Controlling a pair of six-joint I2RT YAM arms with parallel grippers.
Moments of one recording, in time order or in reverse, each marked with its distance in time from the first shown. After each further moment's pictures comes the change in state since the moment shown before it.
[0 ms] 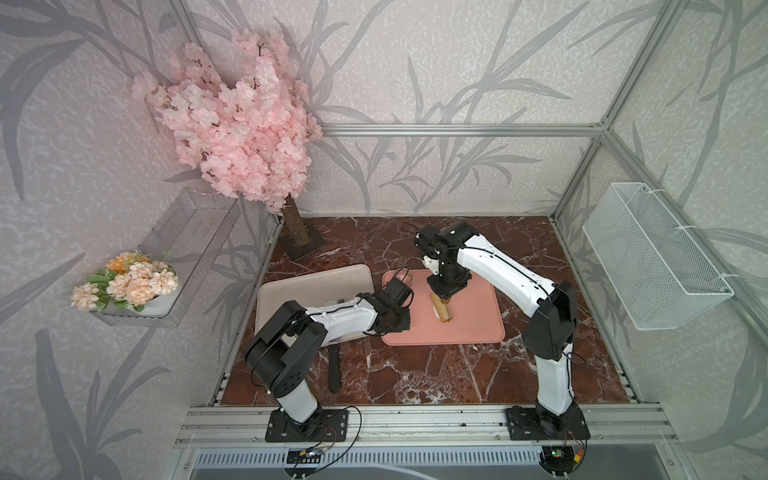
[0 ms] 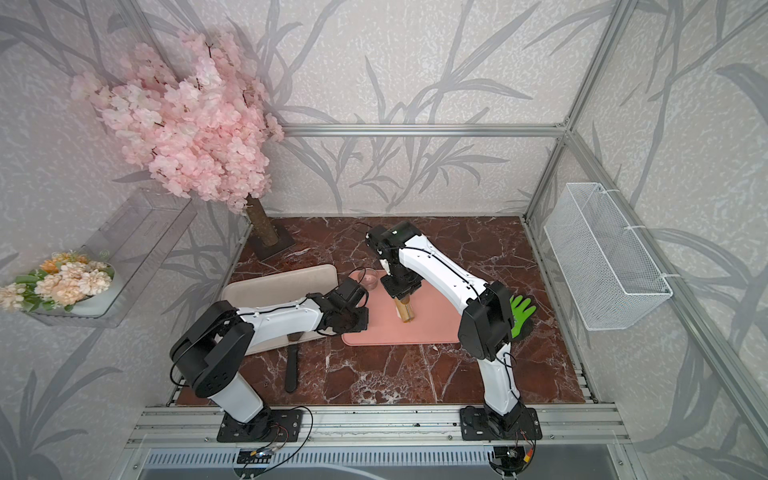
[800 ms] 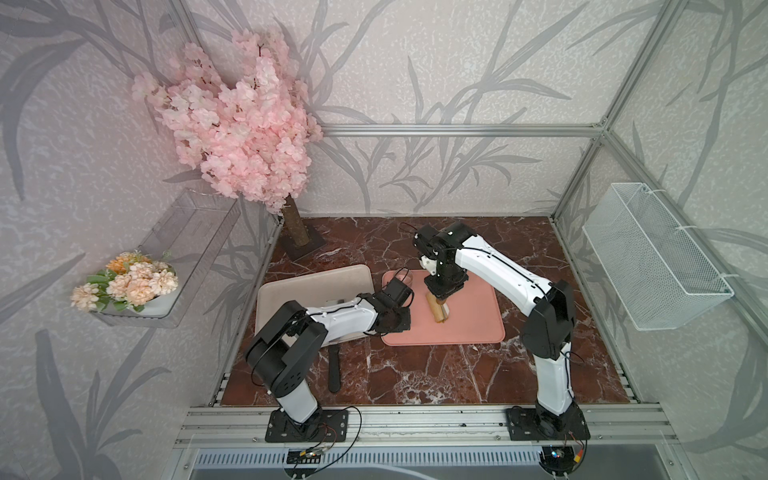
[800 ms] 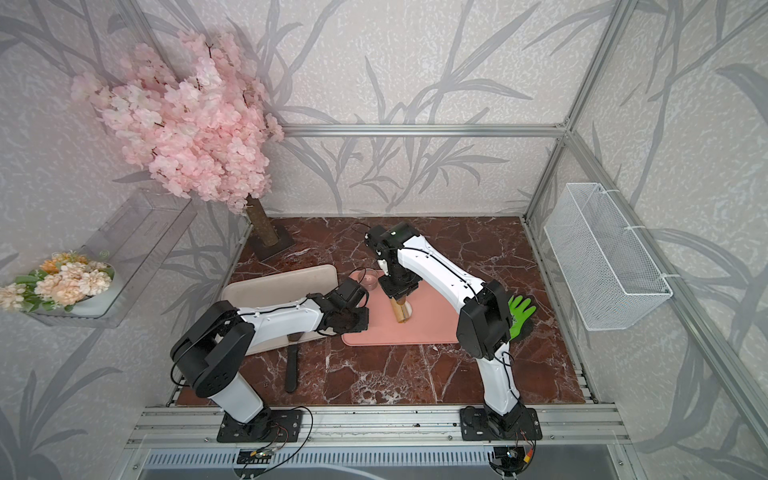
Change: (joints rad) left arm -0.001 0.003 0.000 0.008 0.002 -0.003; right arm -0.003 0.024 -0.033 0.056 -0.054 0.001
